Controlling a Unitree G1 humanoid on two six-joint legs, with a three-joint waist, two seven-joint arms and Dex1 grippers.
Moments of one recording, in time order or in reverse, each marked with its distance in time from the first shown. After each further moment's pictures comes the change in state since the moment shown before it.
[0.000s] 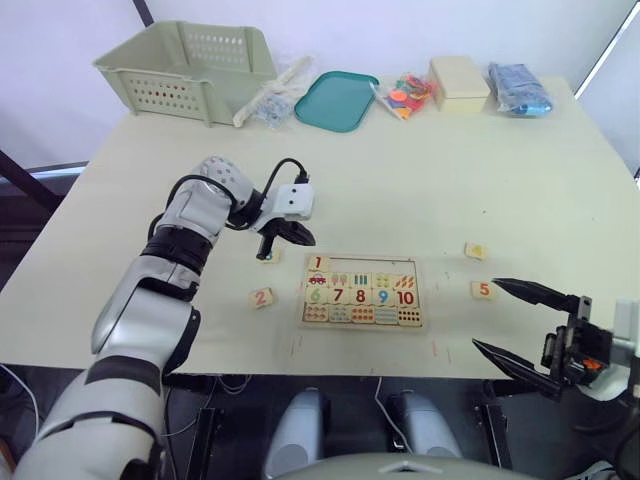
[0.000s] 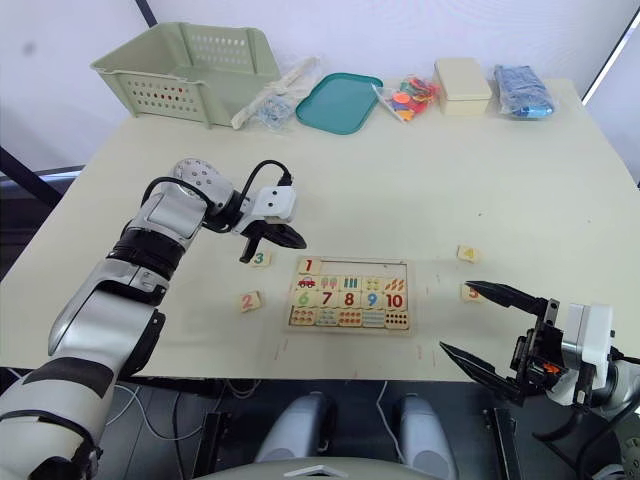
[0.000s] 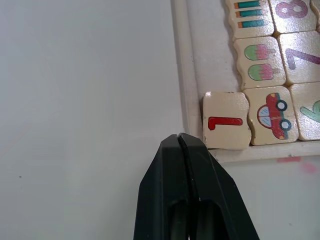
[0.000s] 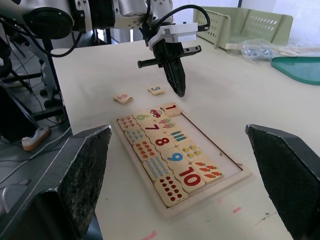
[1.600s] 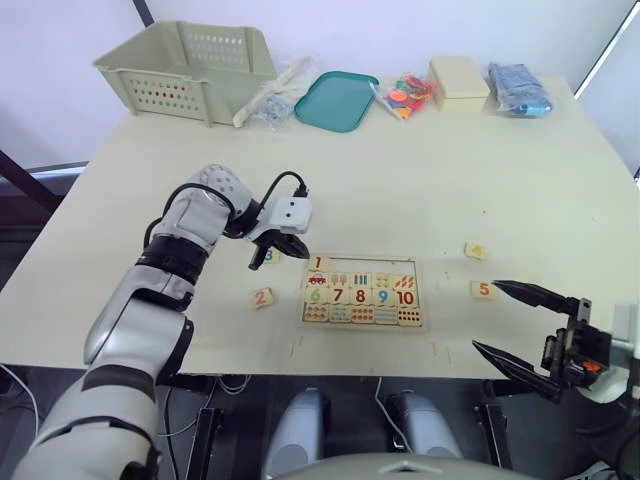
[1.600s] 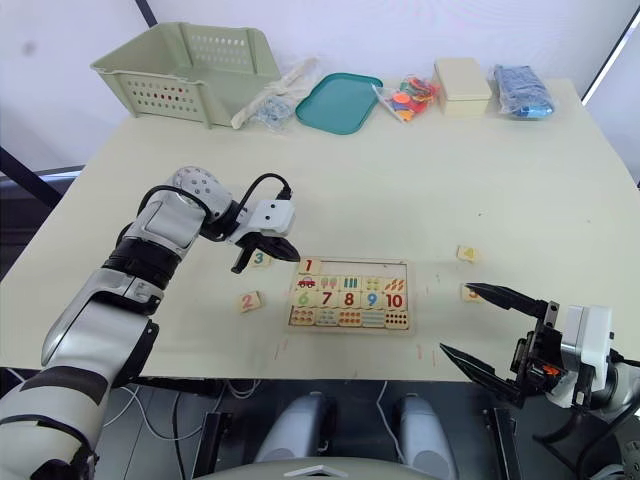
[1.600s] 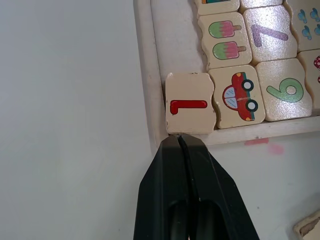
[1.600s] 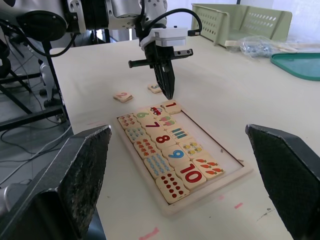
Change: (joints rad) left arm 0.062 0.027 -0.011 -0.095 0.020 0.023 -0.052; right arm 0.028 0.000 0.000 -0.005 0.000 0.000 -0.007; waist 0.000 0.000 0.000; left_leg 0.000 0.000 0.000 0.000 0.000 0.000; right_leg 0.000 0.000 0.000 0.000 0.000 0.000
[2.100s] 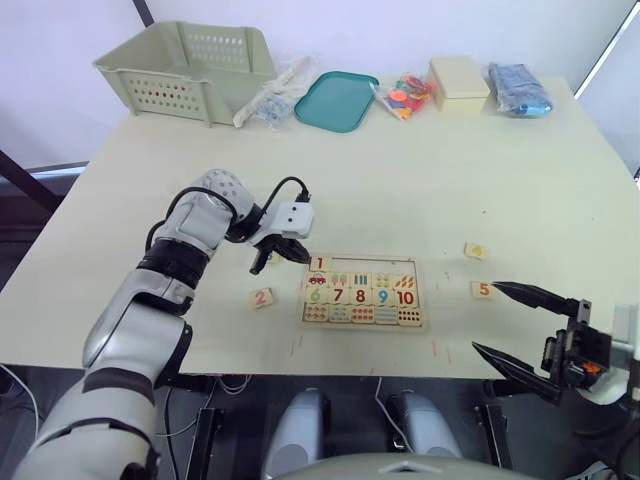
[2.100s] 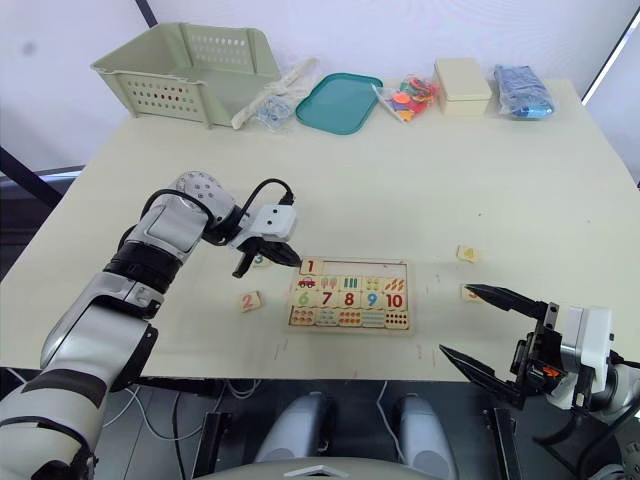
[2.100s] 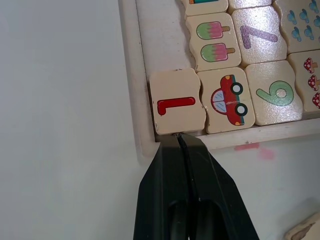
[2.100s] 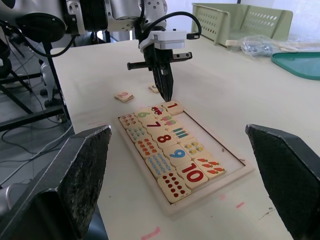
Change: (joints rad) left arm 0.015 0.006 -0.026 -0.026 -0.022 0.017 -0.001; right arm 0.002 0.000 0.000 -0.003 0.001 0.000 0.000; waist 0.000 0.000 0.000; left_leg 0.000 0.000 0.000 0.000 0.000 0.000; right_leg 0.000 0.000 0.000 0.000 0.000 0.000
